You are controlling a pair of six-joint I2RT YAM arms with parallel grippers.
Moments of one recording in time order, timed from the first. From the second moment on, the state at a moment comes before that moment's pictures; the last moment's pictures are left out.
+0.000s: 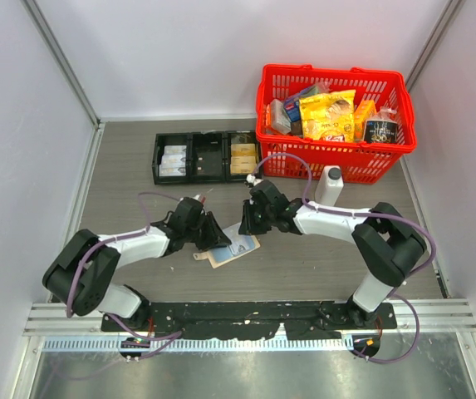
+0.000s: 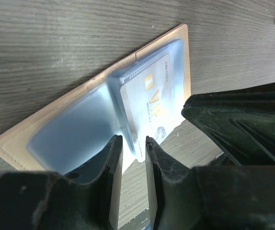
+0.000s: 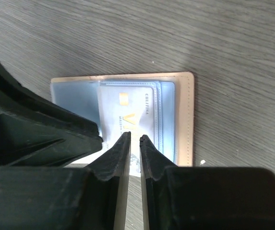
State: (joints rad) left arm -0.60 1.44 0.55 0.06 0.26 -0.99; right arm 0.78 1.66 0.93 -0.10 -0.15 0.62
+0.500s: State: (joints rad) left arm -0.60 1.36 0.49 0.07 0.24 -1.10; right arm 0.78 1.71 0.93 -0.14 -0.14 0.59
